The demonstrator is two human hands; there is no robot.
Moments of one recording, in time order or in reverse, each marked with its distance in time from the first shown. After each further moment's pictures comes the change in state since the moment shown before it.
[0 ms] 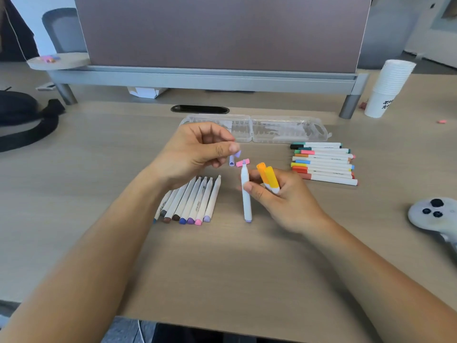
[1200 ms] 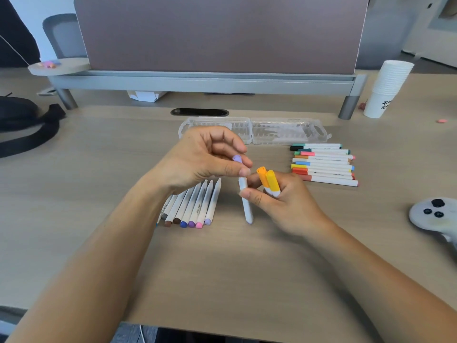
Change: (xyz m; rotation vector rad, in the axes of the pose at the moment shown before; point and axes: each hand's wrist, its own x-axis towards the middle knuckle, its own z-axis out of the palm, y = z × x) left_hand -0.007 0.010 0.004 0.134 -0.157 0.024; right_hand -0.001 -0.001 0.000 0.015 0.007 -0.086
